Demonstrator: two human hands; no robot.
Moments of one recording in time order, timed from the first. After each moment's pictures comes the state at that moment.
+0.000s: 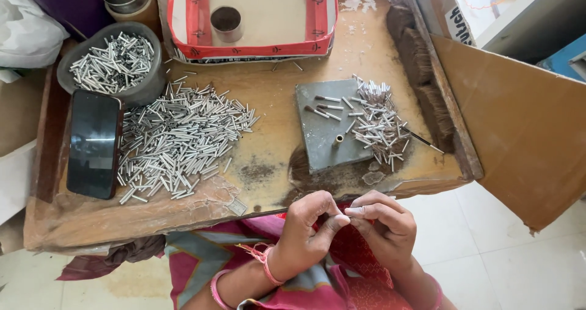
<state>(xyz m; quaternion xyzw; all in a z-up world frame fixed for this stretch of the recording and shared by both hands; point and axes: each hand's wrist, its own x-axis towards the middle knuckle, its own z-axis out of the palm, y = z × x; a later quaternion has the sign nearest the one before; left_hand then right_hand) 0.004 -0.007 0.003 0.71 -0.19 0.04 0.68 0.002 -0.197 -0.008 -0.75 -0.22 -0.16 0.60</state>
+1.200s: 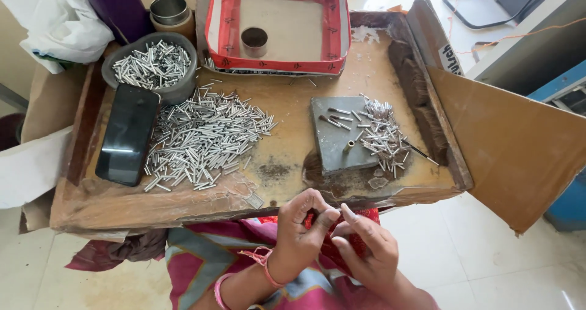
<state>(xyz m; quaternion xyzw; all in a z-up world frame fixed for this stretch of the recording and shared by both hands) -0.020 0.015 0.022 0.66 -0.13 0.10 0.73 -0.036 -0.159 0.003 -0.78 -0.27 -0.25 0.50</state>
